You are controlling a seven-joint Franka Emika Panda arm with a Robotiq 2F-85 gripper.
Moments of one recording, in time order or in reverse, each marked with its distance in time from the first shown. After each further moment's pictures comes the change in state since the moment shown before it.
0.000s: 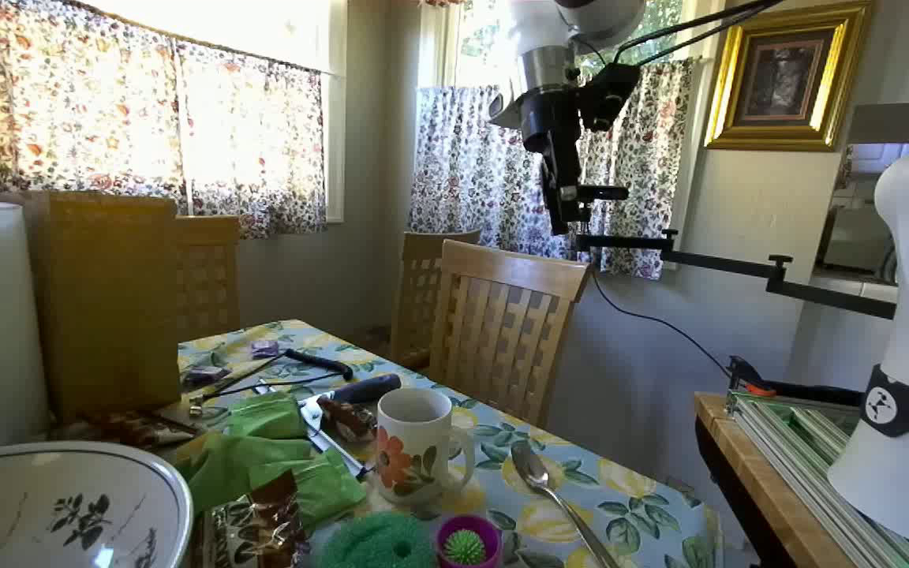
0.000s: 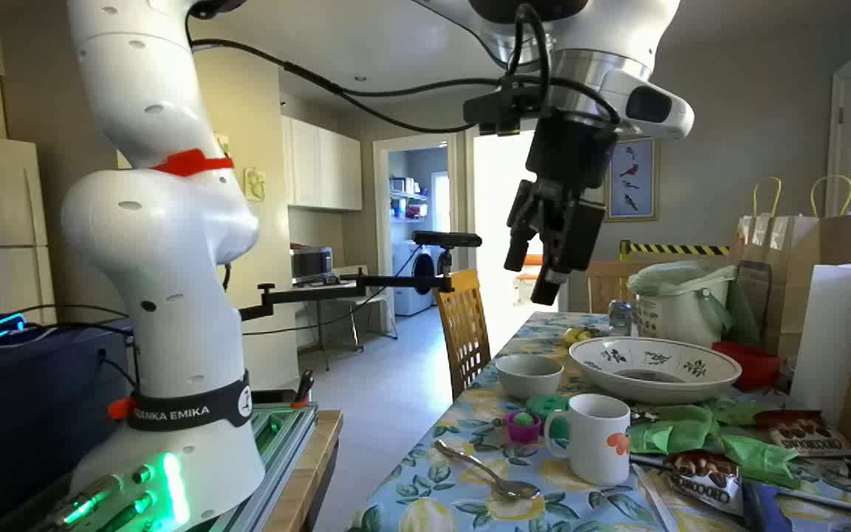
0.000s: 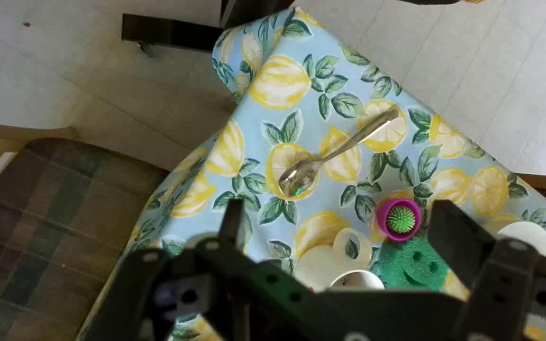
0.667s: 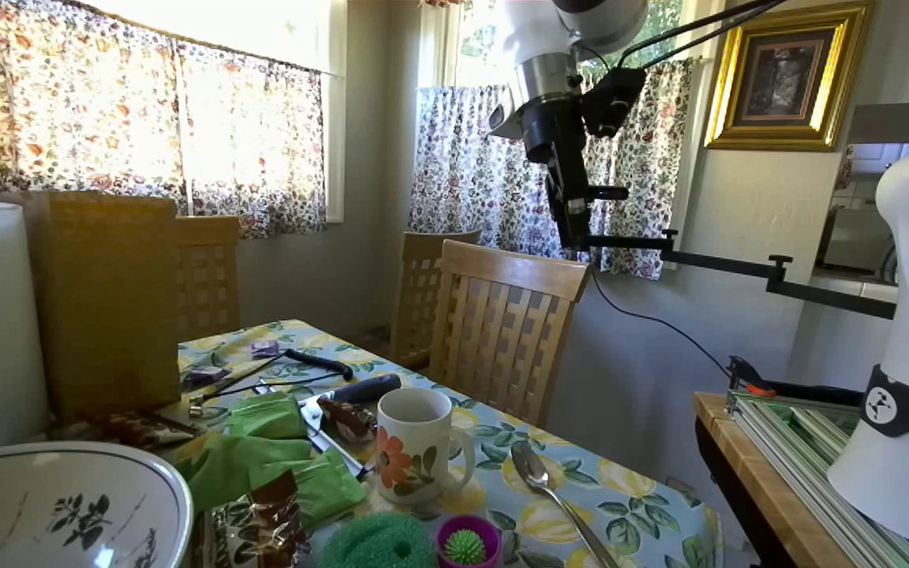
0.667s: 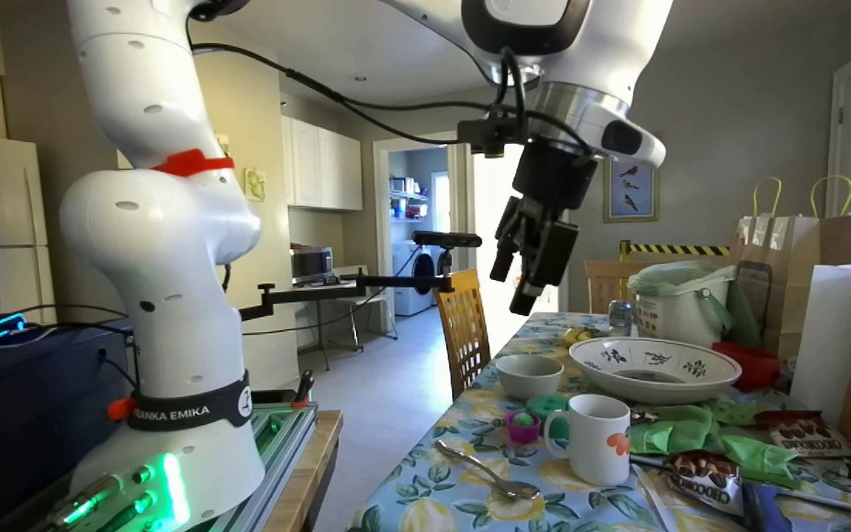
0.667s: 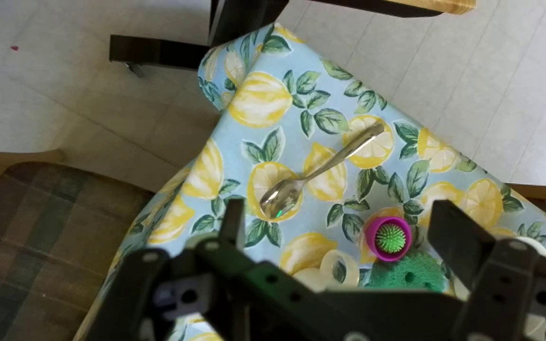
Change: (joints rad) arm -0.019 -0.003 0.069 -0.047 0.023 0.000 0.059
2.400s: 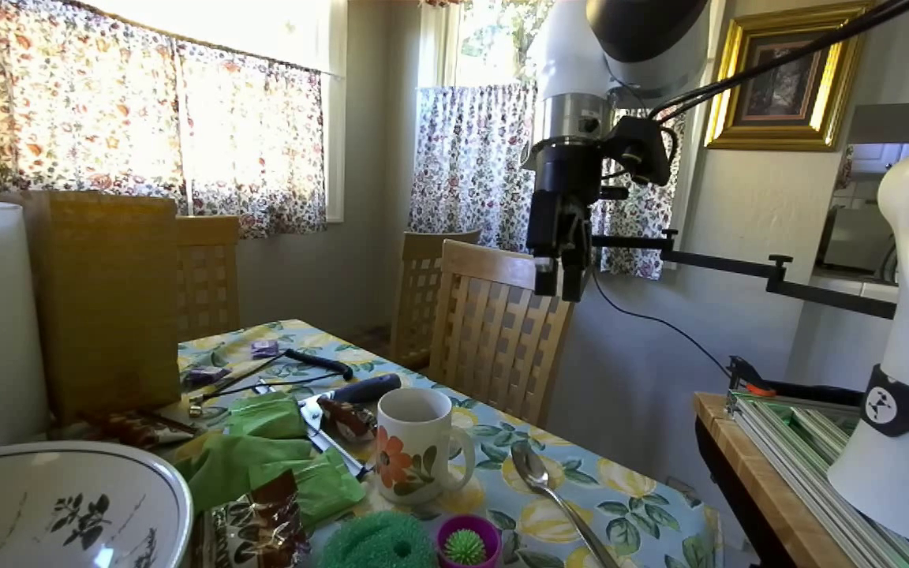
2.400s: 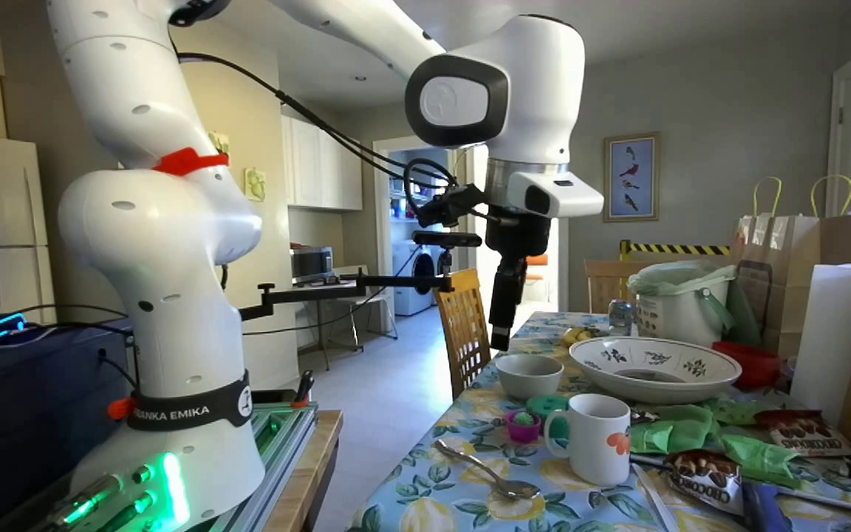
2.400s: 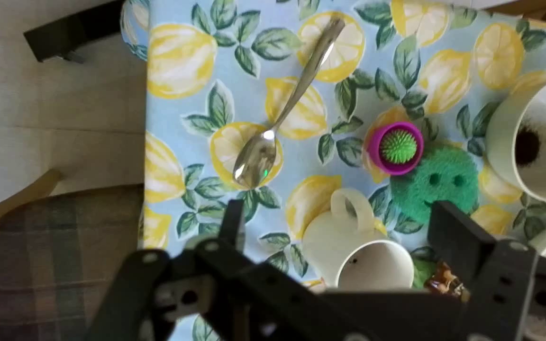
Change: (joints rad) arm -0.022 -0.096 0.122 -0.297 0.186 0.456 0.387
